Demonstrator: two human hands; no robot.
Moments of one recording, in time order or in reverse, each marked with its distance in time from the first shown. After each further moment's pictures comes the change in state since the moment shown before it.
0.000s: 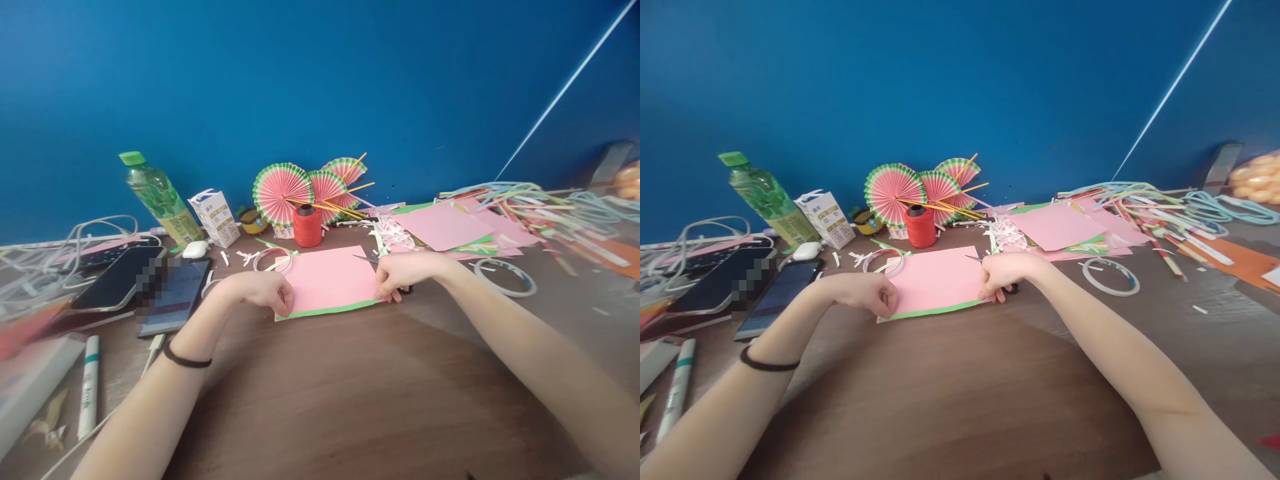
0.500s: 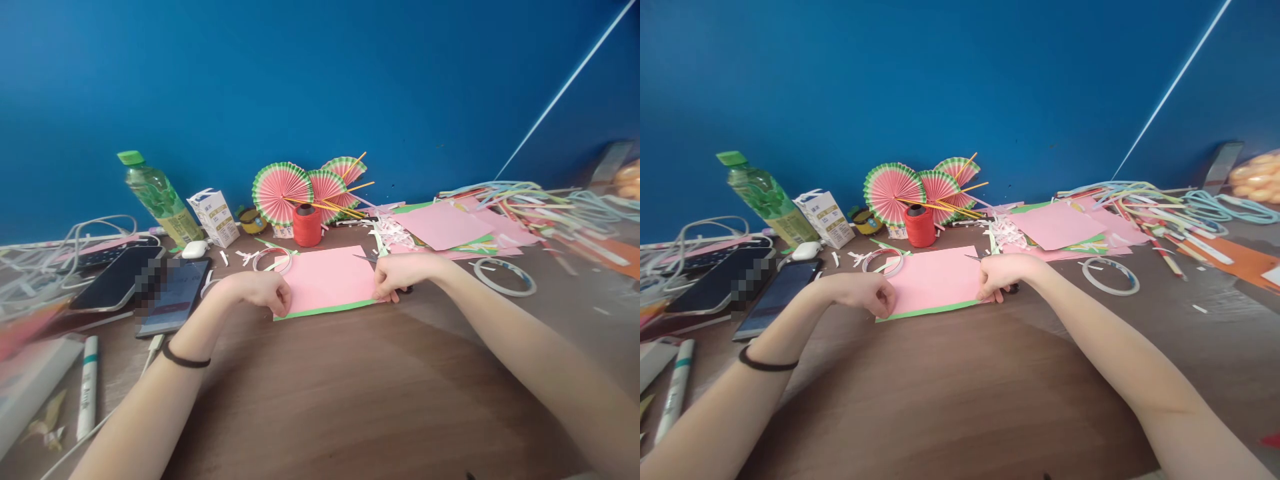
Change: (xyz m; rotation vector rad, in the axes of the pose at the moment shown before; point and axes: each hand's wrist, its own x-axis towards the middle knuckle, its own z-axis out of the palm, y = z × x) left_hand -0.001 0.001 0.000 0.040 0.009 -0.018; right_hand 0.006 0.001 0.003 0.011 -0.005 0.007
